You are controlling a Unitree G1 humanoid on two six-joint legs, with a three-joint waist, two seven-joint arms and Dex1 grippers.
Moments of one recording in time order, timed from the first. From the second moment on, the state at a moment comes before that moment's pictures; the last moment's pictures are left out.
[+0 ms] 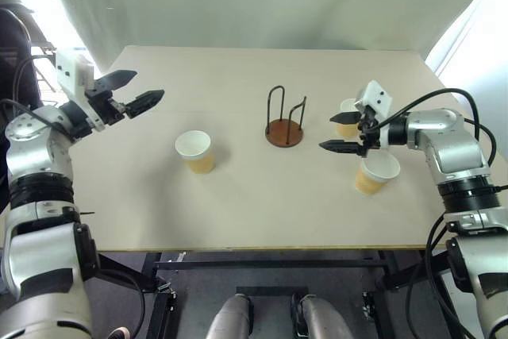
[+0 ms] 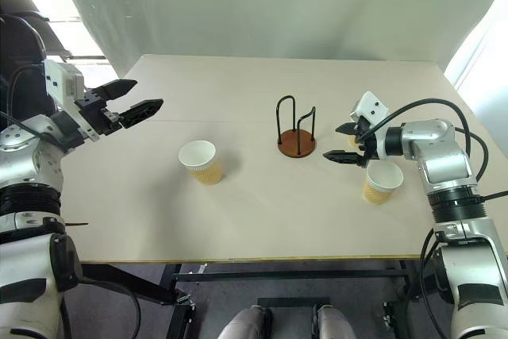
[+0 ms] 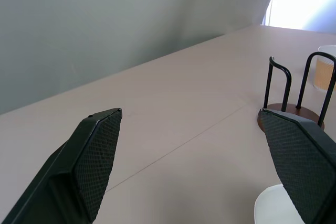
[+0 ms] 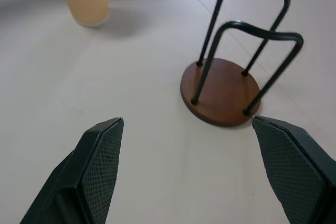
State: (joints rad) left arm -0.94 0.81 0.27 0.86 -0.32 0.04 -1.11; right arm -0.86 -0.66 0.12 0.28 0.17 0.48 1.16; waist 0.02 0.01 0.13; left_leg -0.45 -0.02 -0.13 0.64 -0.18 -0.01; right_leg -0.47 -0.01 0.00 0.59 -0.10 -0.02
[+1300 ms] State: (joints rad) left arm -1.04 0.79 0.25 0.98 -0.28 -0.02 -1.11; right arm -1.00 -0.40 0.17 0.54 0.02 0.44 0.80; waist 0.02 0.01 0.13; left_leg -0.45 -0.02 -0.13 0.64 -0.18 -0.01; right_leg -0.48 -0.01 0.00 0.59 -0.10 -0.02
